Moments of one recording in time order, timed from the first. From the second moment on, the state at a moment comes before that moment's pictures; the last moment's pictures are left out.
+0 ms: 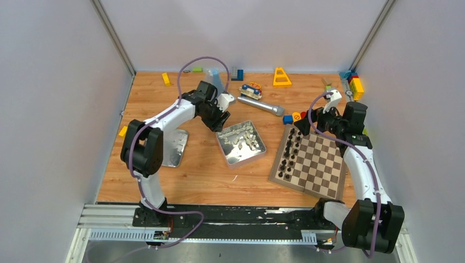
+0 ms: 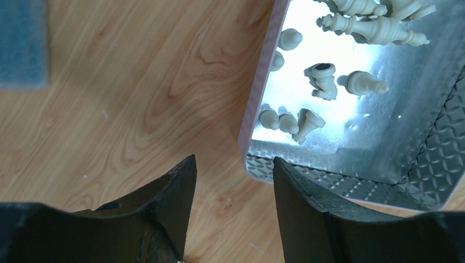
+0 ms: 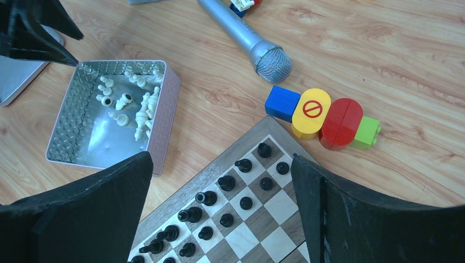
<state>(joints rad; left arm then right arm) -0.42 1.81 1.40 -0.63 0.31 0.40 -0.15 1.10 0.81 -0.20 -0.70 -0.12</state>
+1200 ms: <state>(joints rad) -0.44 1.92 1.42 -0.76 -0.01 0.75 -0.17 1.14 0.86 -0.34 -0.42 -0.25</state>
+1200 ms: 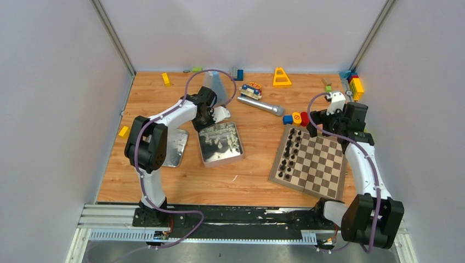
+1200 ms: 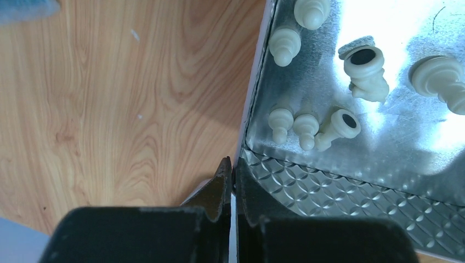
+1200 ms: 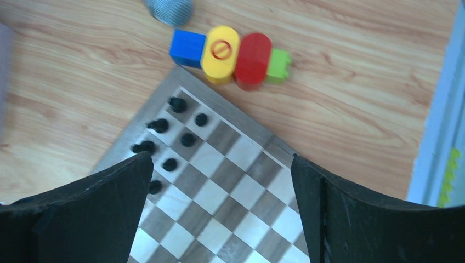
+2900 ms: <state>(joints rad) -0.32 1.53 1.16 -0.65 -0.05 0.70 -0.60 1.40 0.74 -0.50 -0.46 -0.52</state>
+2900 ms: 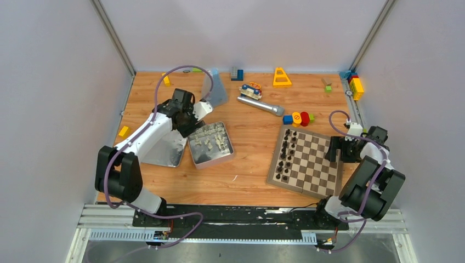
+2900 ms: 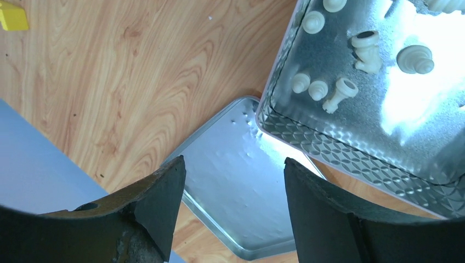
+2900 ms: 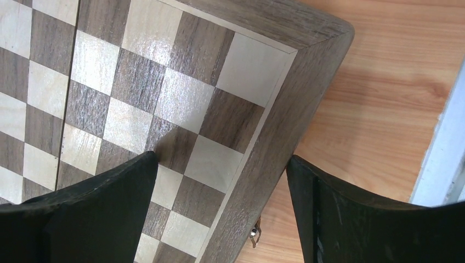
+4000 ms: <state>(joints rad) -1.03 1.43 0.94 -0.33 0.24 0.66 -0.50 1.48 0.79 -0.60 -0.55 -0.48</state>
